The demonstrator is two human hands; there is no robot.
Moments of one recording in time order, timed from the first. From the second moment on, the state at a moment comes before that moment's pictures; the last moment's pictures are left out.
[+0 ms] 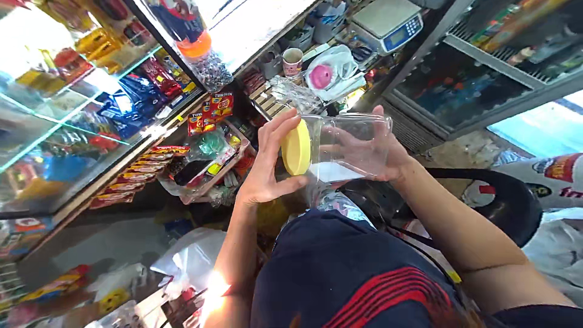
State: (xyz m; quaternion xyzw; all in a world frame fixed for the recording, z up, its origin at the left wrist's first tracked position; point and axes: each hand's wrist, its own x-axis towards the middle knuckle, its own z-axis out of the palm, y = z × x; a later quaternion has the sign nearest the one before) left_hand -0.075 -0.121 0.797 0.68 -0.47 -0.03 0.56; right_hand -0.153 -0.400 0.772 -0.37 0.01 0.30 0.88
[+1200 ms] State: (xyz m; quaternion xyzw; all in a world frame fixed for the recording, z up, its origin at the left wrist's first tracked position) left_hand 0.214 -0.337 0.807 0.57 0.22 -0.24 0.75; right_hand 0.228 -0.623 0.726 -0.81 -0.31 -0.43 0.25
